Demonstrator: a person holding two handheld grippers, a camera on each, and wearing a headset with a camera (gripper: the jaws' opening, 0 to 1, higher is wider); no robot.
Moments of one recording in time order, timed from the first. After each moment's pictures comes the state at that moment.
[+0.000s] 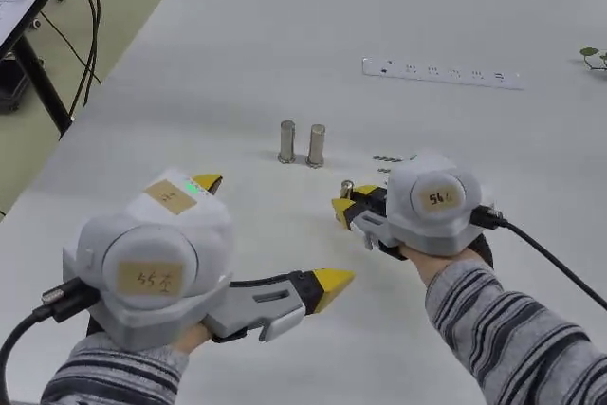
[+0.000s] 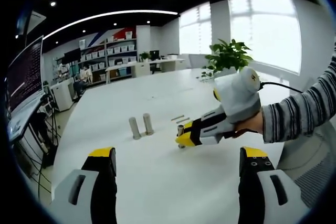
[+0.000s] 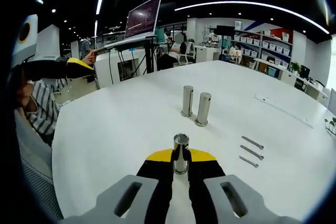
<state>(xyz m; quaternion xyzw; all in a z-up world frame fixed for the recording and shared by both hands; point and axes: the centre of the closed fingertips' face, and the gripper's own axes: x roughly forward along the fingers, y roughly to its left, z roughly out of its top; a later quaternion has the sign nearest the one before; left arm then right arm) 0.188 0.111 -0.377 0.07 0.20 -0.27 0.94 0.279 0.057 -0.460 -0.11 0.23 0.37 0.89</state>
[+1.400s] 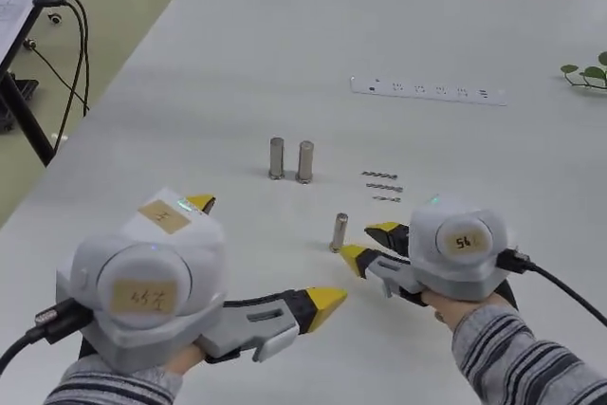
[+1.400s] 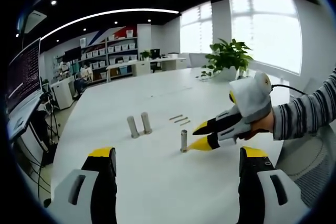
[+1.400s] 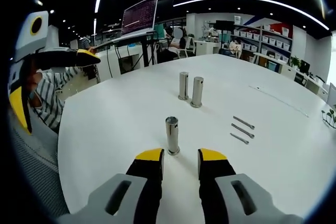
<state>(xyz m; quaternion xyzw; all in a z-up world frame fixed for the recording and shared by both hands) 0.183 0.106 -0.376 0.06 0.20 -0.27 0.94 0.251 0.017 -0.468 -0.13 0.27 0.37 0.88</state>
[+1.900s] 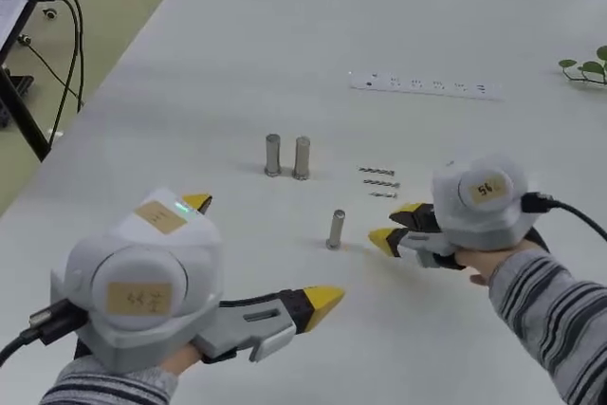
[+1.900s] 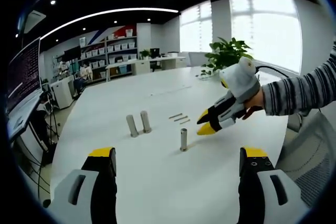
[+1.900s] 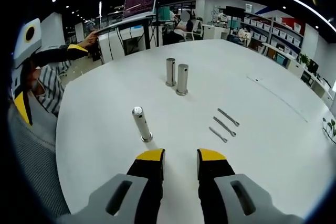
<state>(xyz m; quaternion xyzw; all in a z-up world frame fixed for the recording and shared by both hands) 0.183 0.106 -0.379 0.06 0.21 -0.27 0.94 0.282 -0.015 -0.467 -0.17 0.32 0.39 0.84</state>
